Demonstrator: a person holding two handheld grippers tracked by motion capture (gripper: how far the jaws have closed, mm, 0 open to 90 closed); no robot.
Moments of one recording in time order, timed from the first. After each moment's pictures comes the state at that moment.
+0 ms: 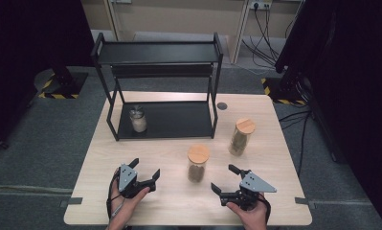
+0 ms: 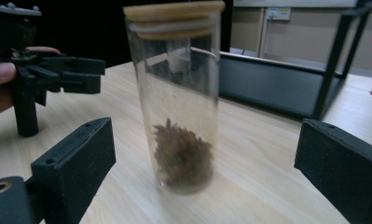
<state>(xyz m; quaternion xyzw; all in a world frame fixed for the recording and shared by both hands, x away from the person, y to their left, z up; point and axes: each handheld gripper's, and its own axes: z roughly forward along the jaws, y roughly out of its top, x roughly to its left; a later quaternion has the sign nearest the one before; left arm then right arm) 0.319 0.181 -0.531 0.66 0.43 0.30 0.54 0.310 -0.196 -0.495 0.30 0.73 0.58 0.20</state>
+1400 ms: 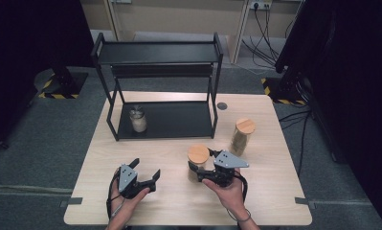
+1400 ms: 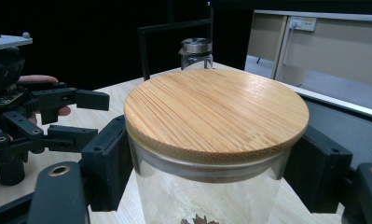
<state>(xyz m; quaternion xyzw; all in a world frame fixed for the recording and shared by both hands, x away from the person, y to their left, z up) 0.318 0.181 -0.531 0.66 0.43 0.30 0.54 0.359 -0.131 -0.468 0.26 0.74 0.58 0.19</state>
